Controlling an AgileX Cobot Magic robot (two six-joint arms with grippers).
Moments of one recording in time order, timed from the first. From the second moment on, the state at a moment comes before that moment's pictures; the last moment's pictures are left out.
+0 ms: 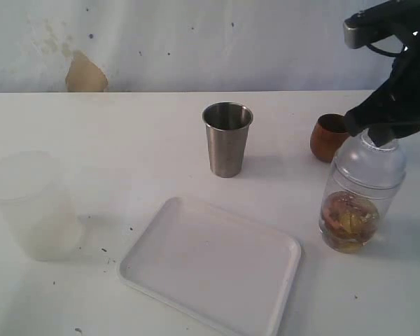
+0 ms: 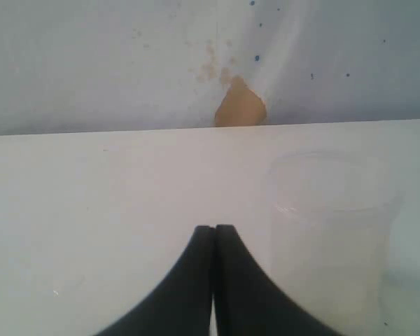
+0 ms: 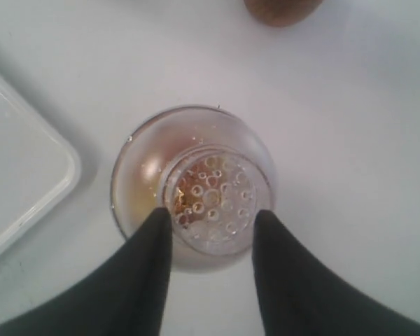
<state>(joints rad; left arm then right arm) 0.02 0.01 -0.01 0.01 0.22 0.04 0.16 1.41 -1.26 -0.14 1.09 -0.07</state>
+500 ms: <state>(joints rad) 0.02 0.01 -0.01 0.01 0.22 0.04 0.16 1.41 -1.18 -0.12 1.10 -0.07</state>
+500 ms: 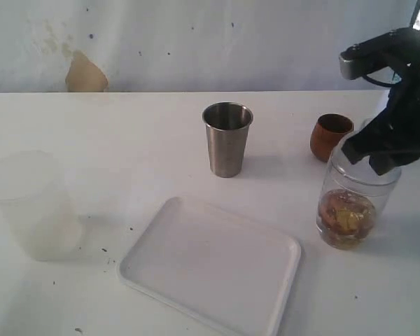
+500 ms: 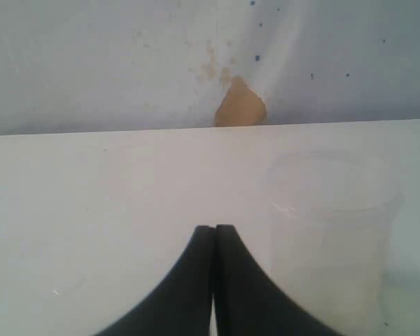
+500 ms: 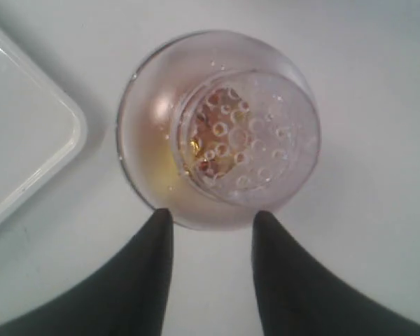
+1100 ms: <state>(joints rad) 0.02 0.01 -0.01 0.01 0.22 0.04 0.16 1.34 -1.26 -0.11 1.12 -0.07</state>
